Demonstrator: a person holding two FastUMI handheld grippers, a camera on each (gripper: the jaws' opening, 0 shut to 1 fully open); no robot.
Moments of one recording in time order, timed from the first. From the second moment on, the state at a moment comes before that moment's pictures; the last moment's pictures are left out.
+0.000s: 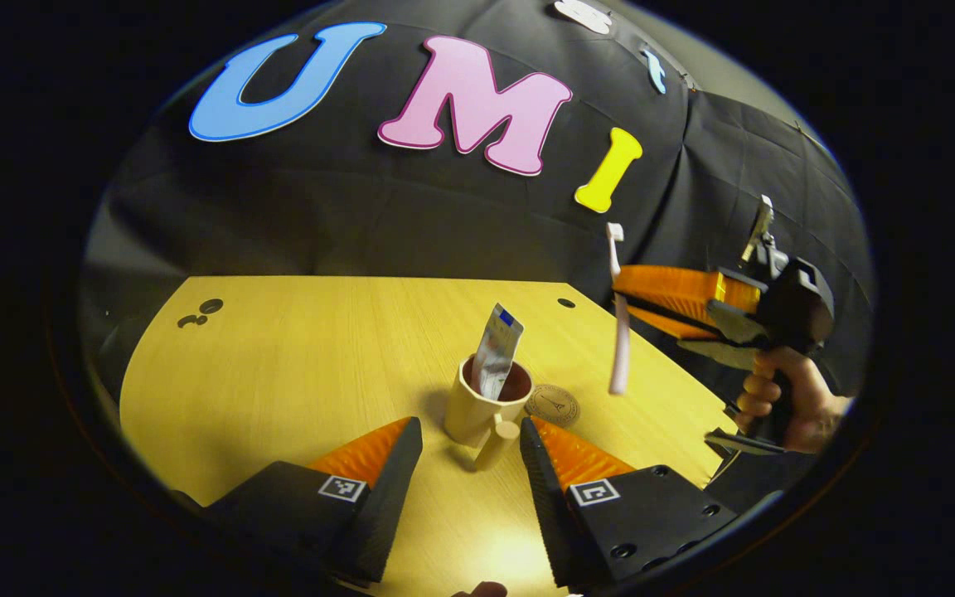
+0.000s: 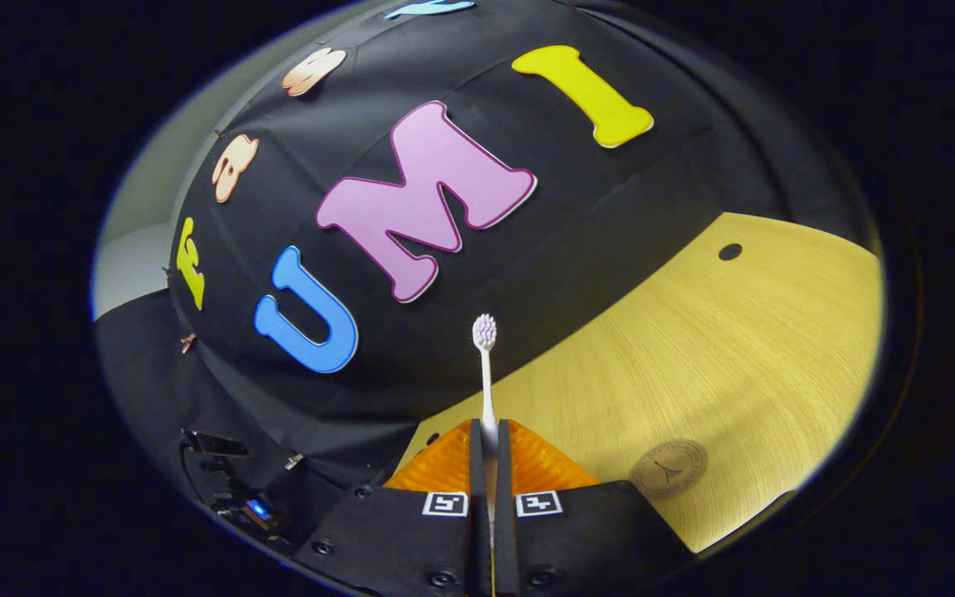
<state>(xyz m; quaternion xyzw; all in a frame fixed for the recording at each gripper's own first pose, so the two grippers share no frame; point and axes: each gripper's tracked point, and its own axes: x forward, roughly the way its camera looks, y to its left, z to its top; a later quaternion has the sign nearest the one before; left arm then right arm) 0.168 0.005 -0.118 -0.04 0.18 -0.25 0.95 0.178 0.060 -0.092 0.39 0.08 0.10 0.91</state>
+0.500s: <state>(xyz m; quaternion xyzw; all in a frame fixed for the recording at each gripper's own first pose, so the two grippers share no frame) 0.152 0.021 -0.133 -0.08 0.18 -0.21 0.96 0.235 0.079 -0.139 0.36 0.05 0.09 0.93</state>
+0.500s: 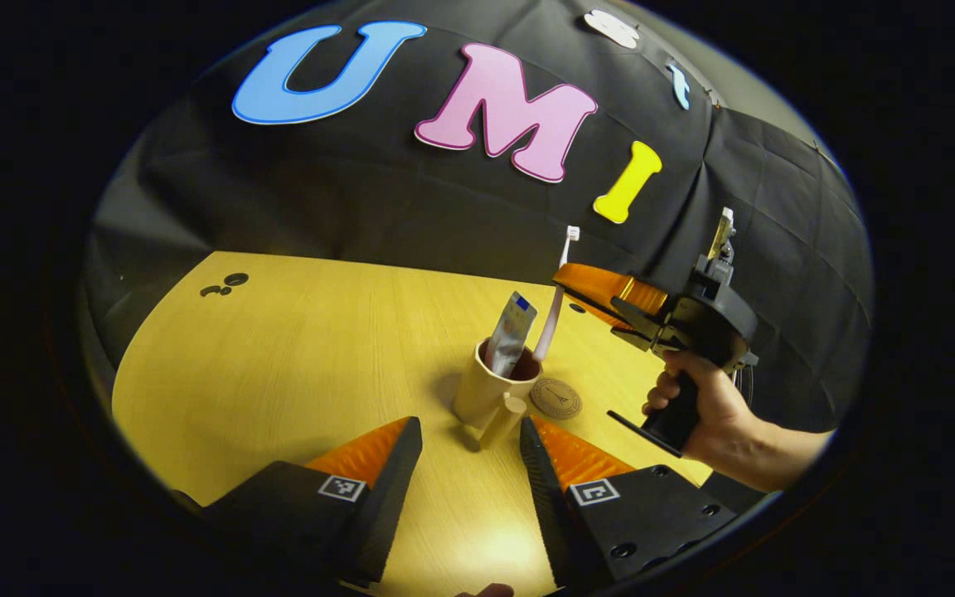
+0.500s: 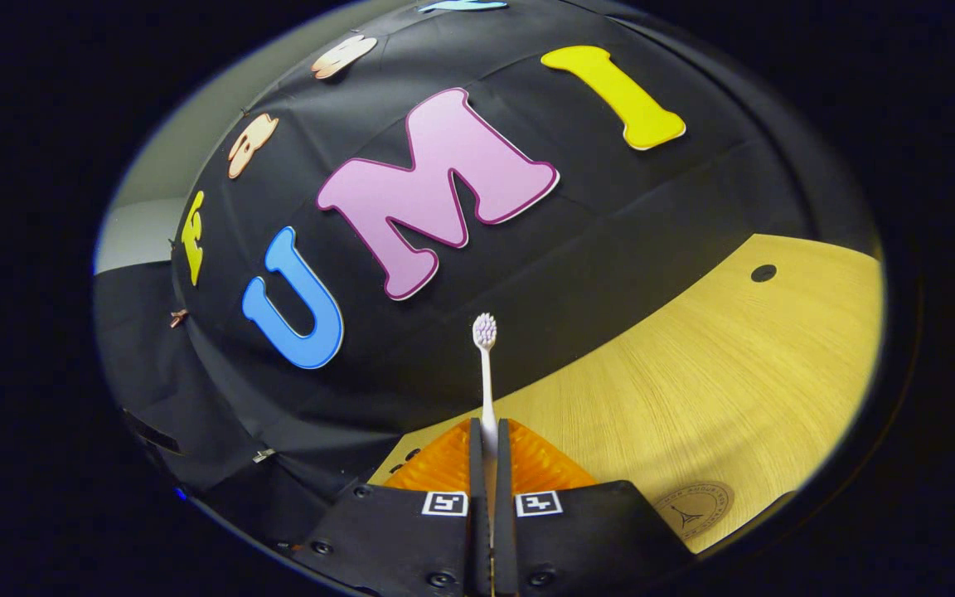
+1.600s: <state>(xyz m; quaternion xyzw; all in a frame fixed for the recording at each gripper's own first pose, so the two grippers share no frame) 0.158 -0.021 -0.154 -0.04 0.21 -0.20 0.96 0.198 0.107 -0.195 0.33 0.10 0.15 0.93</state>
